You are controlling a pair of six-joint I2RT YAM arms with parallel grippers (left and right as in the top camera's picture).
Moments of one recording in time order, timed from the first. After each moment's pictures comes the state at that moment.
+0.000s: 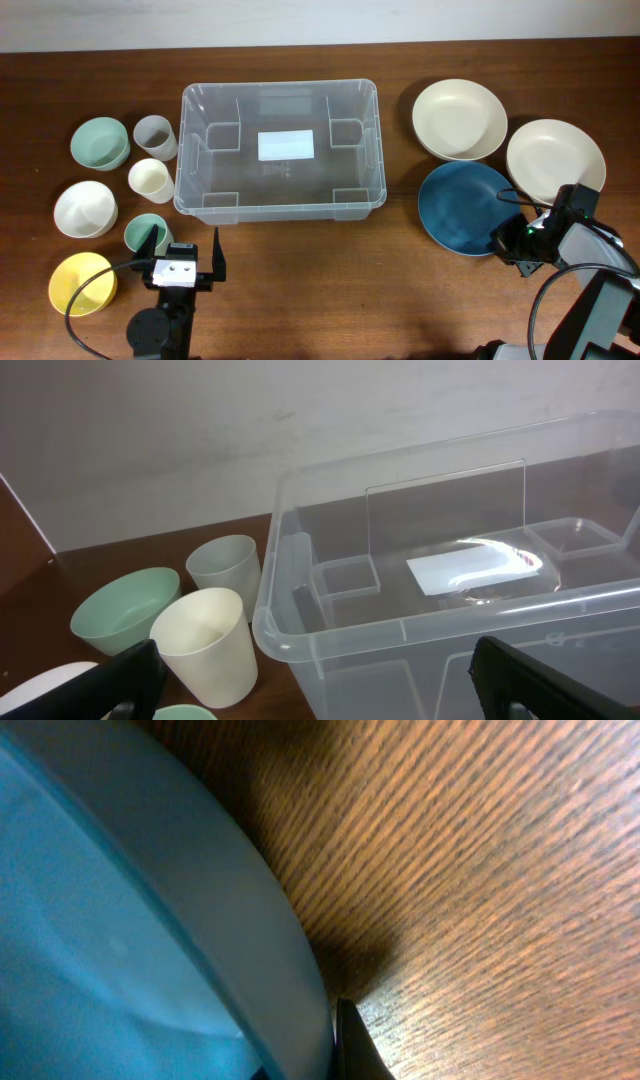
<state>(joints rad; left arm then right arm) 0.07 0.01 0.01 -0.07 0.09 0.18 -0.52 1.56 0.73 -0.63 -0.35 0.51</state>
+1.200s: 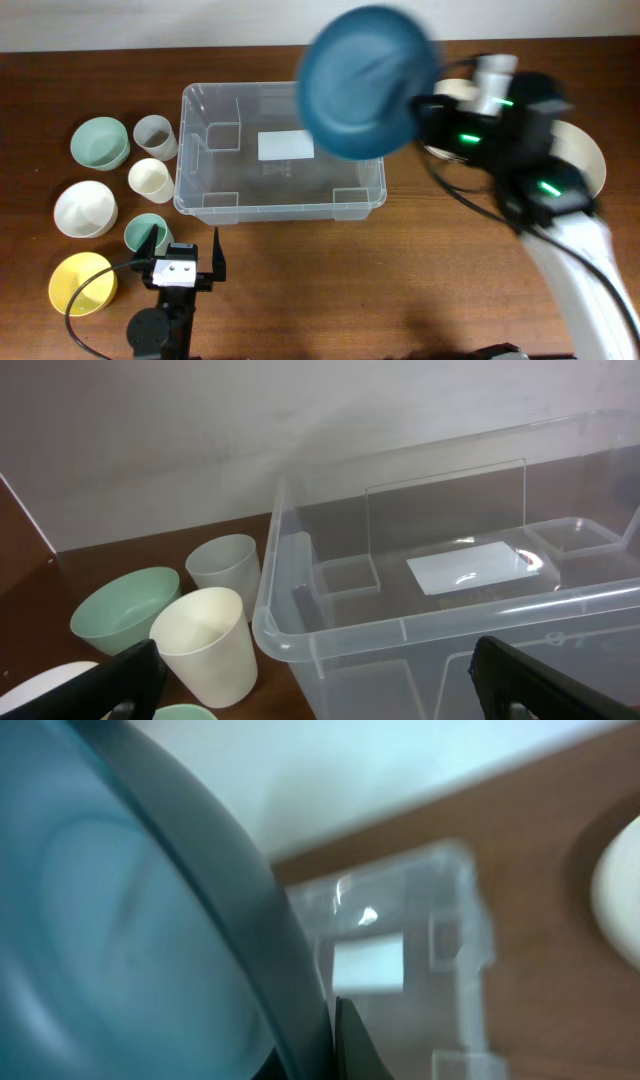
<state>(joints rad) 0.07 0.01 0.01 -0.07 0.09 0.18 0.22 1.33 1.32 -0.49 -0.35 0.63</state>
